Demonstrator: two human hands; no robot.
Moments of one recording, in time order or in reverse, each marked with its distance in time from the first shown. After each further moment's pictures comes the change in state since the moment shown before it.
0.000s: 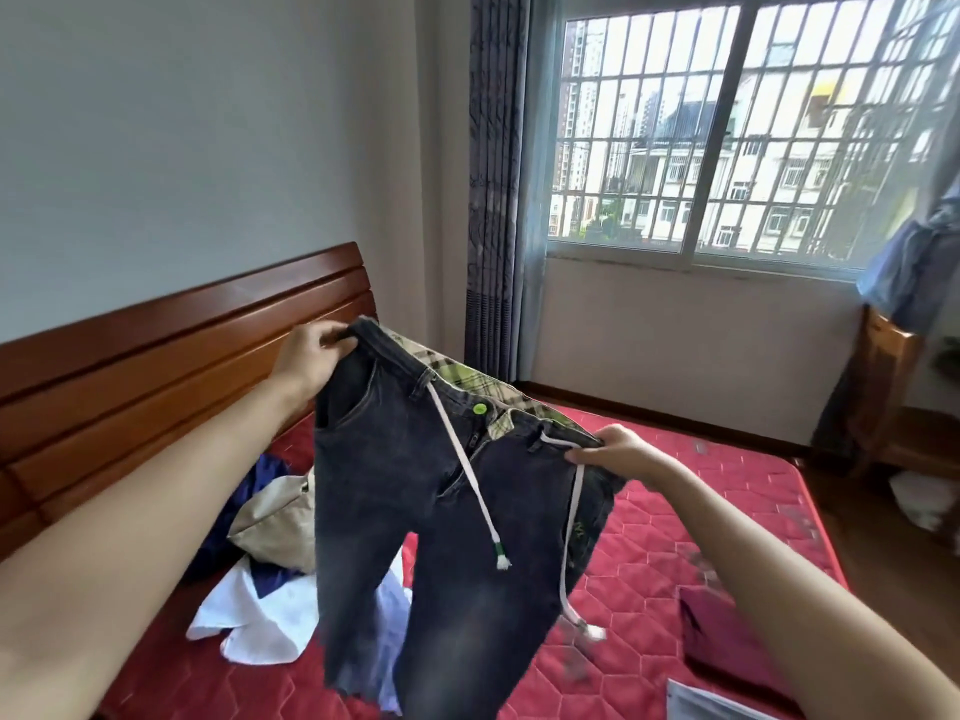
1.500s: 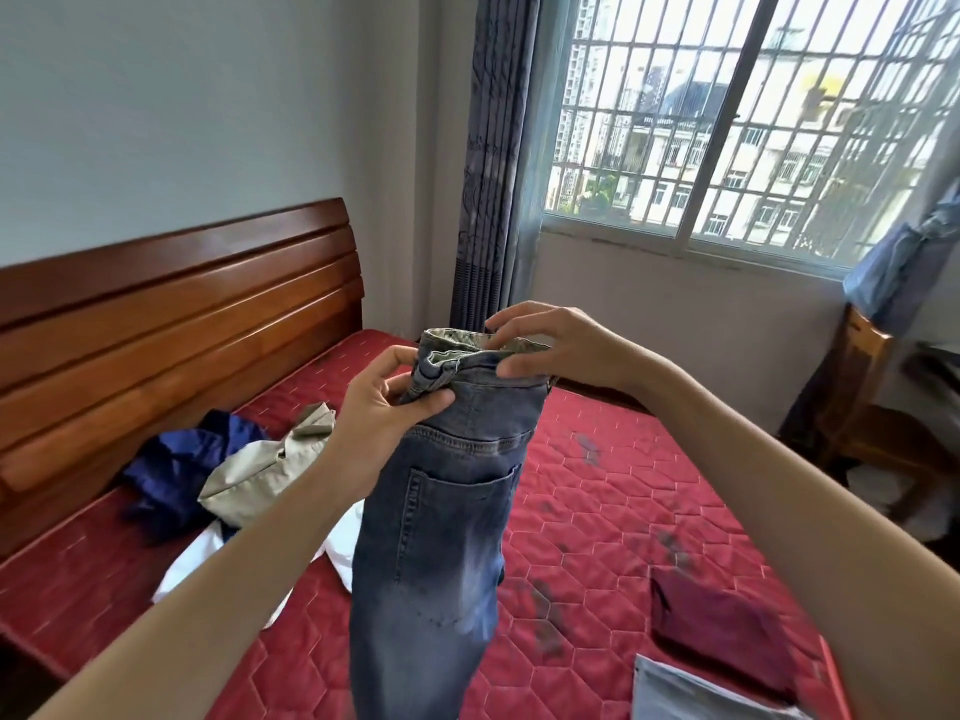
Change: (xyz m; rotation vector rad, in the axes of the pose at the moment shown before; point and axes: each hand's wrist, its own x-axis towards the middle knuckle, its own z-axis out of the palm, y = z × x) left_hand -0.120 0.039 0.041 -0.866 -0.318 0.052; right_hand -0.055 -0.165 -0.028 -0.196 -0.093 -0.703
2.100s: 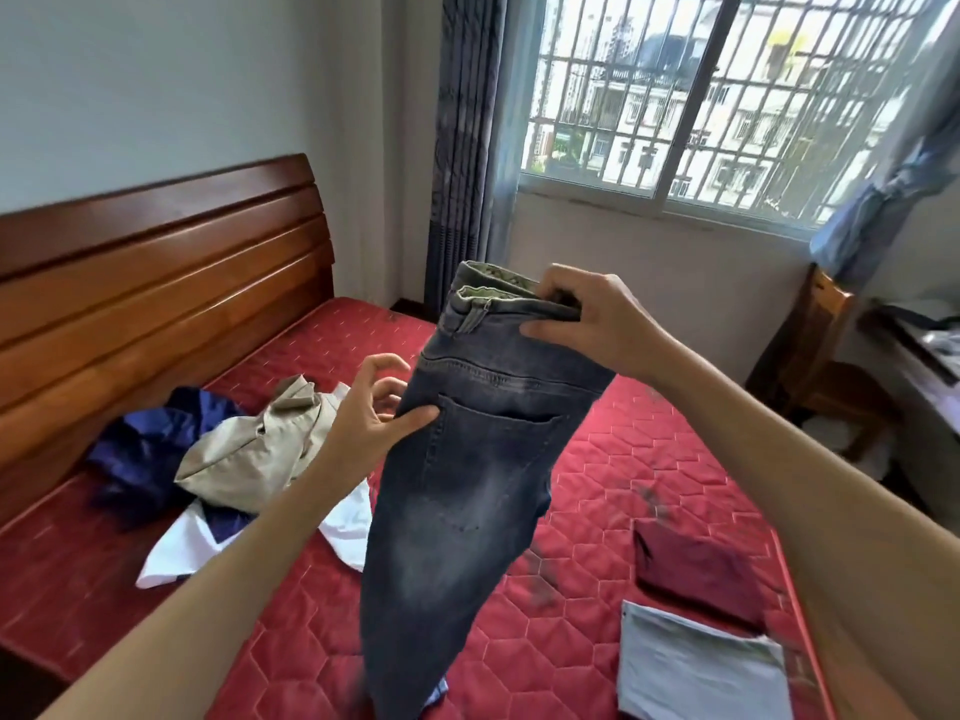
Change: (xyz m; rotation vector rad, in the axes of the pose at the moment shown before) left_hand 0.001 -0.064 -0.055 0.193 -0.081 -0.035; right_hand -0.011 0.001 0.018 -0.155 0.347 0.019
